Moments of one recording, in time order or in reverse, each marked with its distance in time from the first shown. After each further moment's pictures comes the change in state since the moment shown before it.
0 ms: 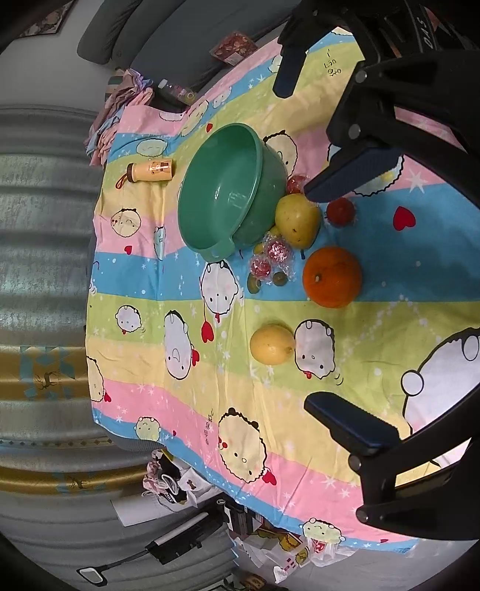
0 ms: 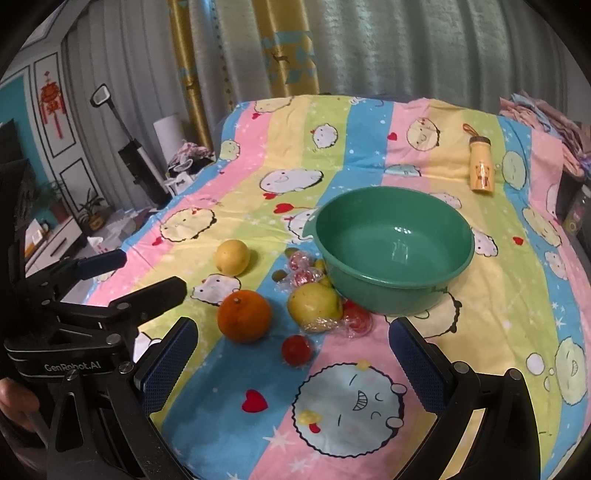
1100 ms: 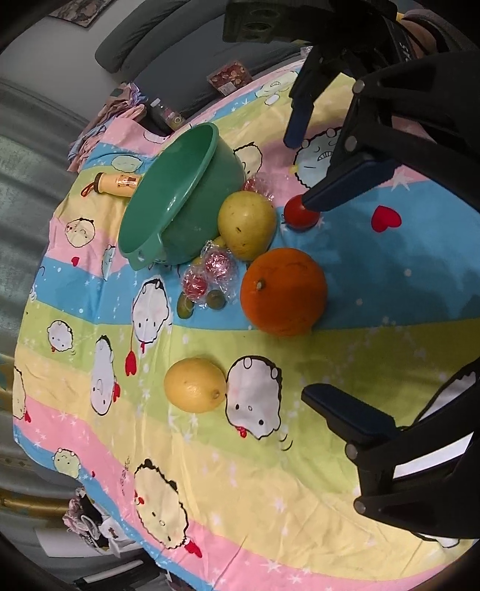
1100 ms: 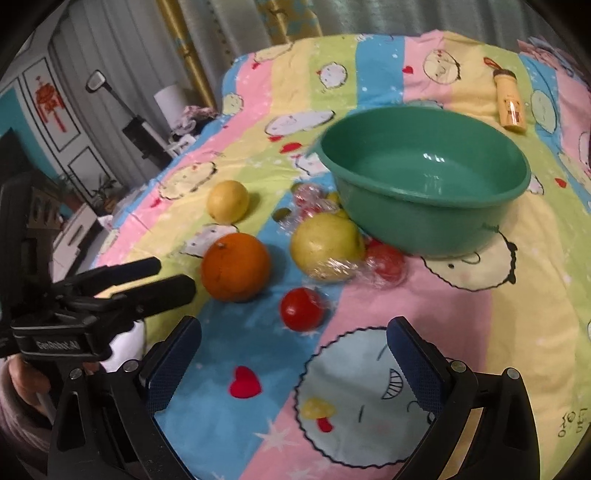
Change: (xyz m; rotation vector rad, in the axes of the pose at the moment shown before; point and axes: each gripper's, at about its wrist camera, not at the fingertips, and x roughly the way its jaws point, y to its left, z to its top) left arm 0.067 0.025 -0.039 -0.123 0.170 -0.240; right arm 0.065 -0.020 -0.036 0.046 0.159 0.129
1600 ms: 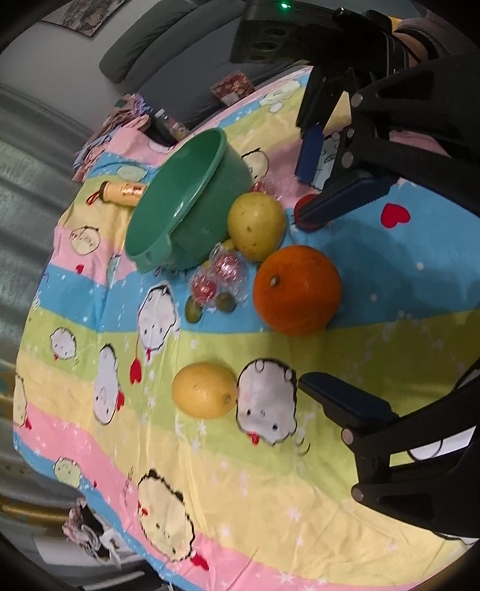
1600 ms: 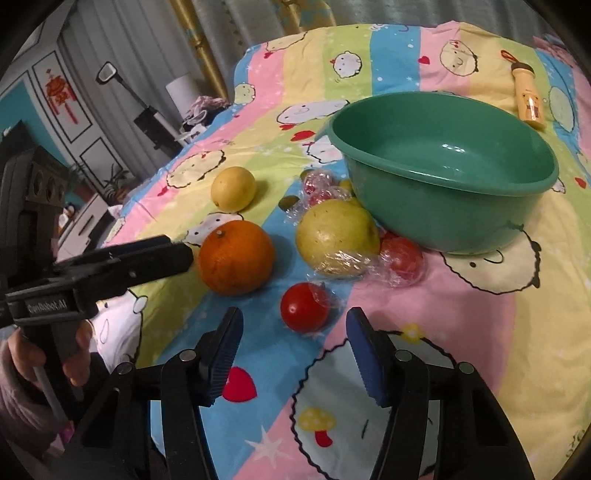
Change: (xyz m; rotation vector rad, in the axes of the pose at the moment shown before) left arm 0.005 0.011 0.006 0.015 -0.014 -0.068; right arm 0.016 0.000 0.002 -0.046 0.010 0.074
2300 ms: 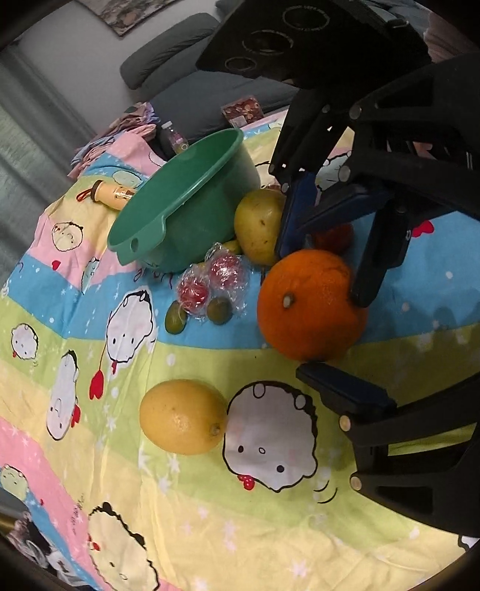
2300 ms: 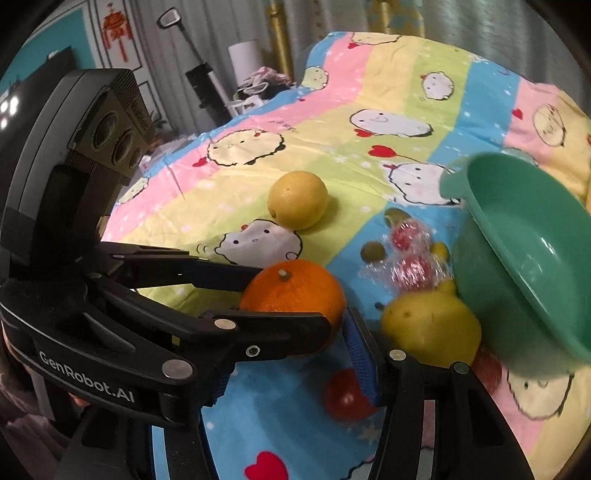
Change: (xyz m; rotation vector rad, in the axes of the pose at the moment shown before) left arm 0.032 0.026 0.017 -0.130 0.109 -0.161; right arm 0.053 0.051 0.042 -0.281 0.081 0.029
